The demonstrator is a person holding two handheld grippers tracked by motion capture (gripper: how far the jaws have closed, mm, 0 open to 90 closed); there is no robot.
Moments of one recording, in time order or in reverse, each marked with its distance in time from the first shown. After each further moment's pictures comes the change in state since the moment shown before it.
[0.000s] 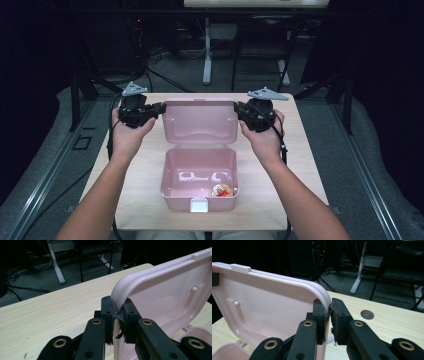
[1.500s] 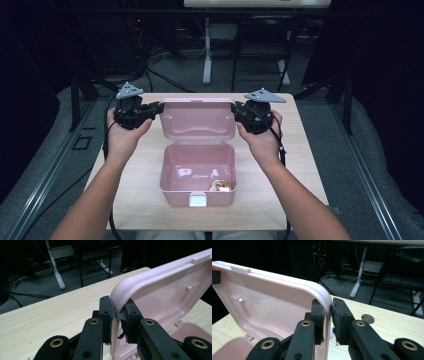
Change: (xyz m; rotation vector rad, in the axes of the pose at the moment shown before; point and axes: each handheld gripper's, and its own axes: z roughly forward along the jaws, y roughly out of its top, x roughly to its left) left arm 0.003 -0.003 -0.010 -0.041 -0.011 0.028; right arm 0.010 0.000 -0.004 -0.029 0.005 -0.027
